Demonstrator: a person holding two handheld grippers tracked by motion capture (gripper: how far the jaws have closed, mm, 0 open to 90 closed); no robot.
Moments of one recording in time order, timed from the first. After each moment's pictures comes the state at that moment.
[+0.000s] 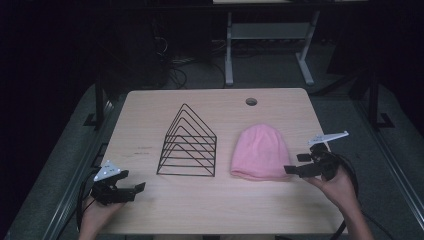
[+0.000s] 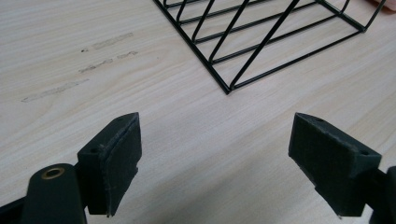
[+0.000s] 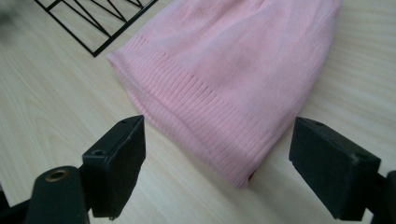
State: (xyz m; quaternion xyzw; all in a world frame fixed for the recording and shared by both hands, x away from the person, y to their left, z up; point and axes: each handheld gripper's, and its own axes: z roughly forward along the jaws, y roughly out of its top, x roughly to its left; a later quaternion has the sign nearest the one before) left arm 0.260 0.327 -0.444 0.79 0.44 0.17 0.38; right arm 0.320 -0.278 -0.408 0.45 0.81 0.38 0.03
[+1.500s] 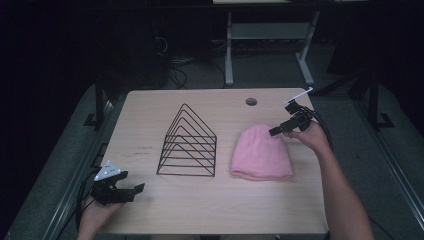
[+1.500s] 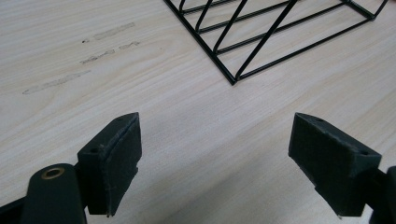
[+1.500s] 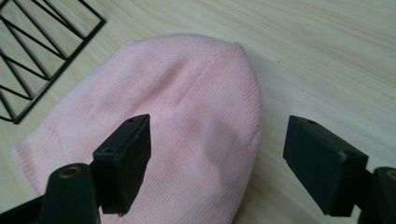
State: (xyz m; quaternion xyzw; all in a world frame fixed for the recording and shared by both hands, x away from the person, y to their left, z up) left arm 0.261 0.330 -0.446 0.80 0.44 0.17 0.37; right arm 0.474 -0.251 -0.409 0.46 0.84 0.30 -0.02
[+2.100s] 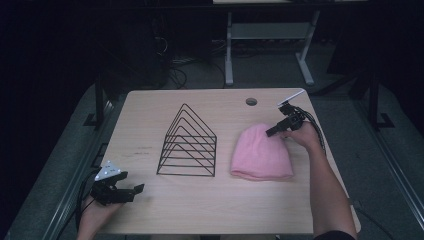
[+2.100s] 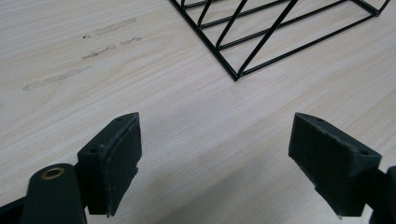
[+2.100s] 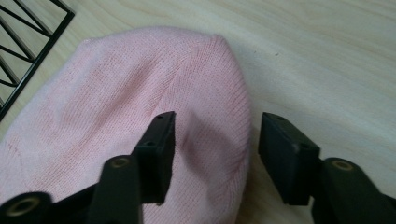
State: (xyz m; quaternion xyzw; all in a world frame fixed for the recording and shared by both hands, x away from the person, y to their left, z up) left arm 0.262 0.331 -0.448 0.80 0.44 0.17 0.37; right arm 0.497 -0.244 -0.436 0.47 0.83 0.28 -0.05
